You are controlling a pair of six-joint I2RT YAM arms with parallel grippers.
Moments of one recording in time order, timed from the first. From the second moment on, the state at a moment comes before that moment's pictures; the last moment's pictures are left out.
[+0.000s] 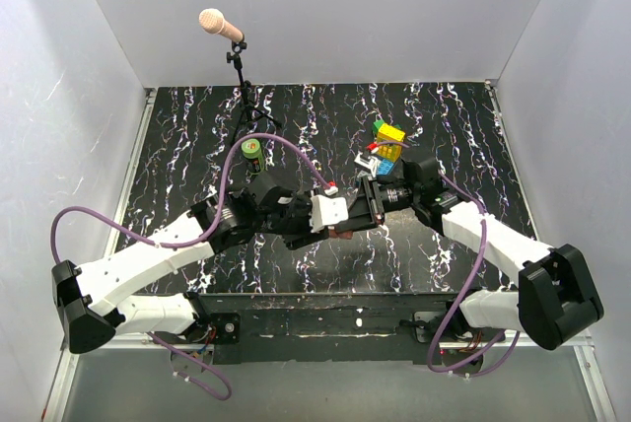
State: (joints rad) left arm -1.00 1.16 1.11 -0.63 0.21 0.45; right arm 0.53 1.25 0.72 0.07 -1.17 0.86
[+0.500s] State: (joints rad) left arm -1.00 1.19 1.18 -0.72 0.26 0.43; right arm 0.53 1.25 0.72 0.04 -1.19 0.83
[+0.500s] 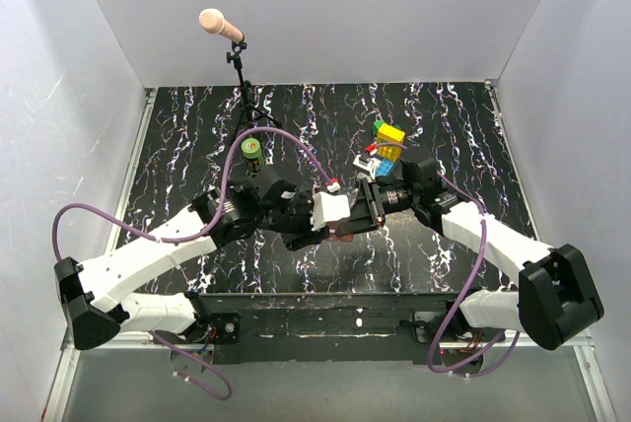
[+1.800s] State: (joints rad) left arm -1.00 1.18 1.25 -0.75 0.24 0.38; right arm 0.53 1.26 0.75 -0.05 -1.14 0.77
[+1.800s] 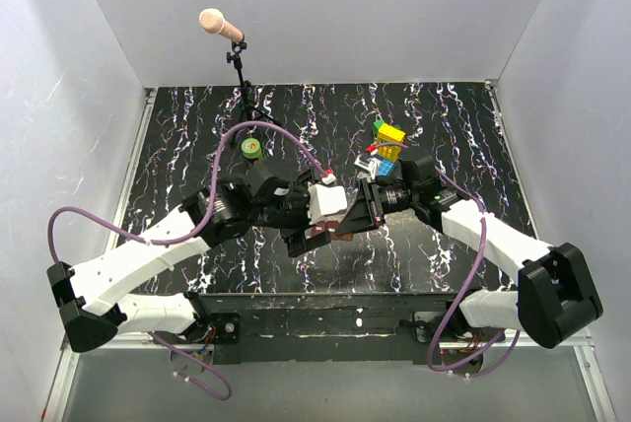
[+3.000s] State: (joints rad) left arm -1.01 1.16 1.16 -0.60 -0.01 0.46; right arm 0.52 1.28 0.75 -0.04 -1.12 0.78
